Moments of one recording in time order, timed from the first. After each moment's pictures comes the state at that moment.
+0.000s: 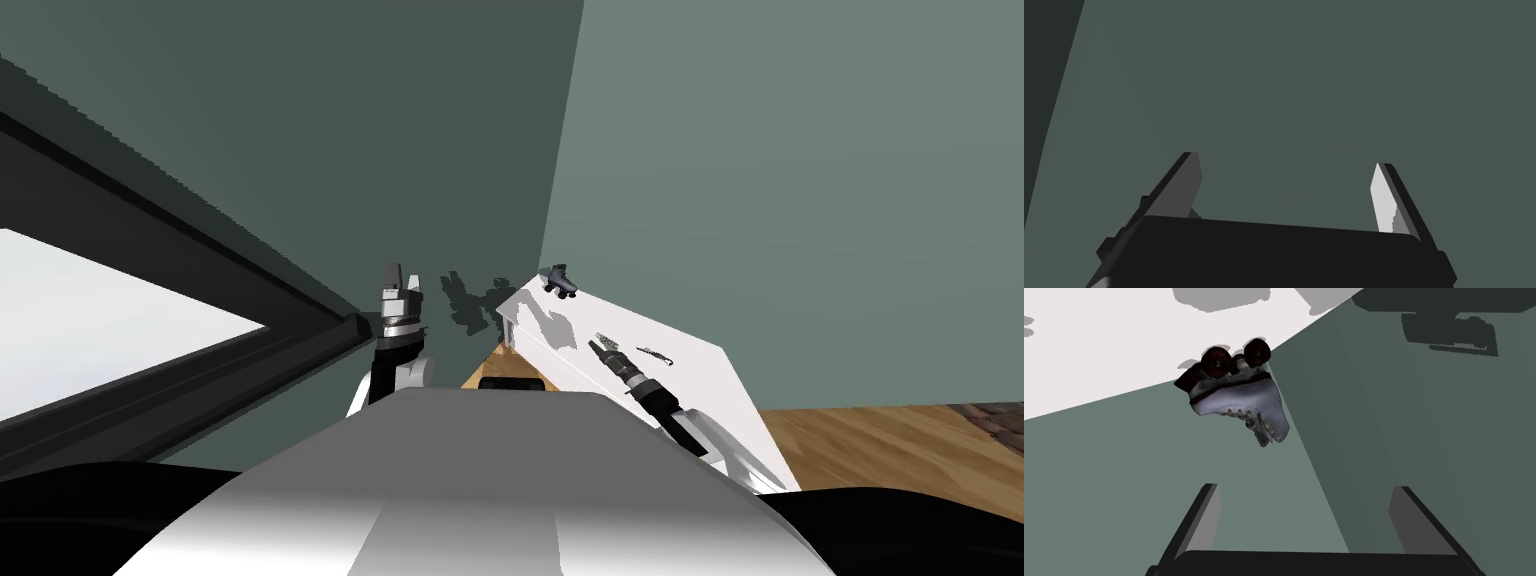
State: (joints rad) left arm 0.49 -0.02 0.06 -2.31 -0.11 -0.45 -0.10; right arm 0.61 -0.61 -0.12 -1.61 0.59 -0.53 0.03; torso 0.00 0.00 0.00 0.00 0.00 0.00
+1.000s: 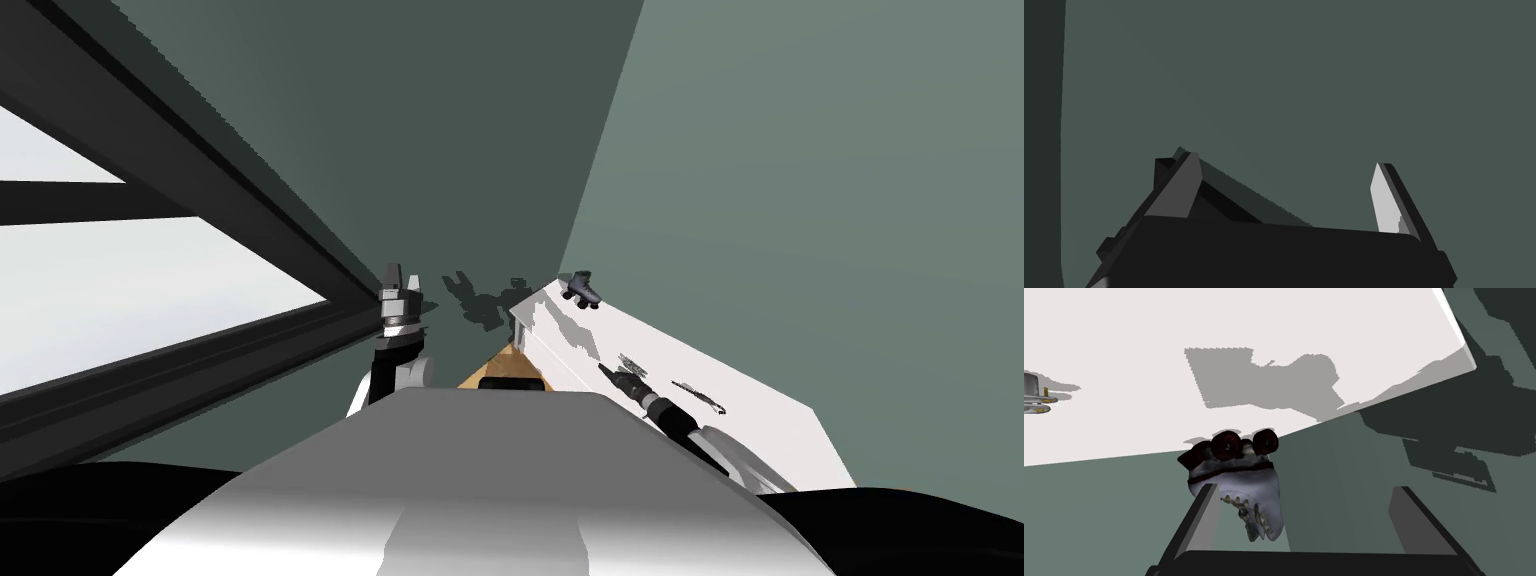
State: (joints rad) left arm 0.49 -0.02 0.06 -2.31 -0.11 -0.45 -0.10; right arm 0.60 -0.70 -0.07 -1.36 0.70 -0.52 0.05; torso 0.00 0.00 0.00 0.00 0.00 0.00
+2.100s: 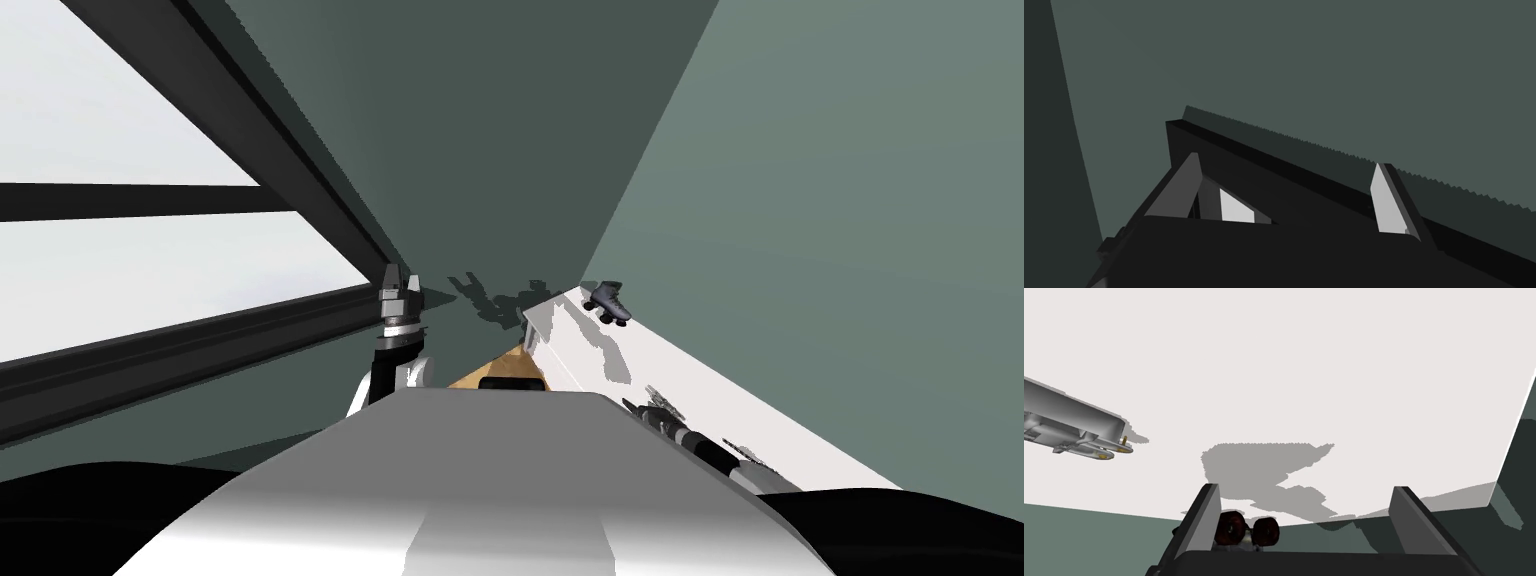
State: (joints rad) left arm 0.49 -0.02 0.06 -2.31 -0.11 -0.45 -0.10; right arm 0.60 -0.79 -0.01 -1.07 0.80 -0.51 0.08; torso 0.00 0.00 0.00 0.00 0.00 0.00
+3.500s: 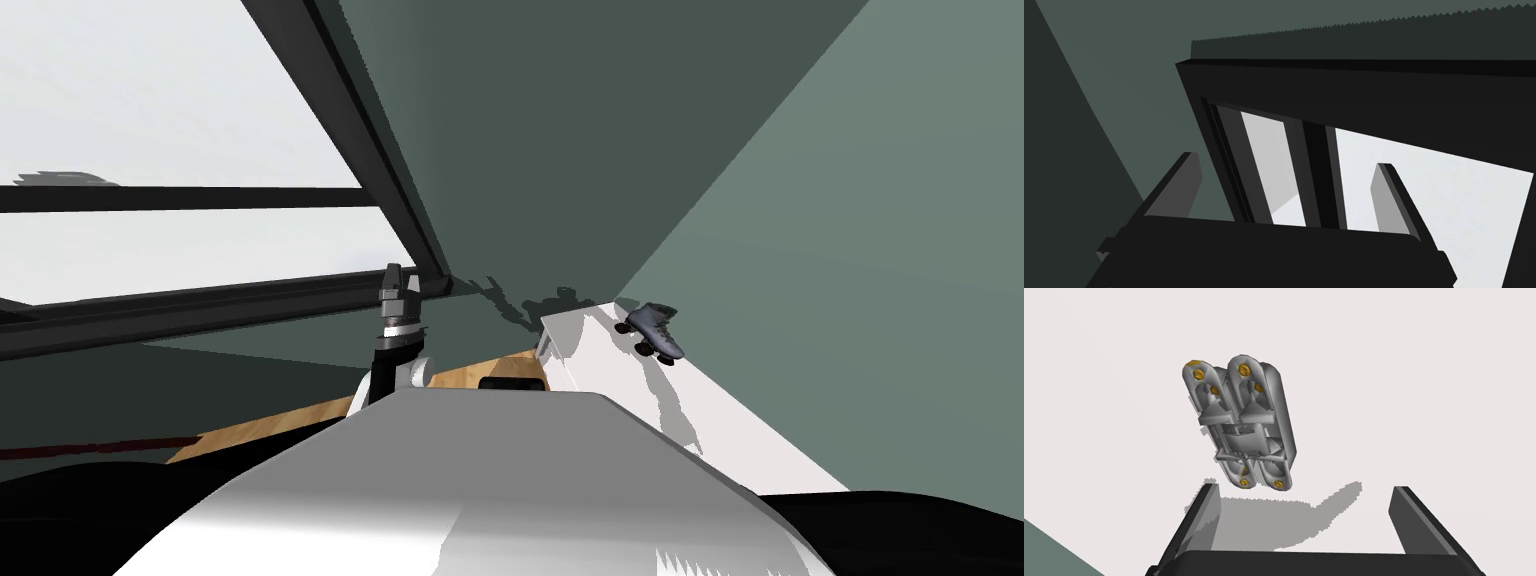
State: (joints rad) left arm 0.49 -0.02 0.06 -2.31 -0.11 -0.45 -0.10; right arm 0.55 -0.89 0.11 -0.63 0.93 -0.52 0.15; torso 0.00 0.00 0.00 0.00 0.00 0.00
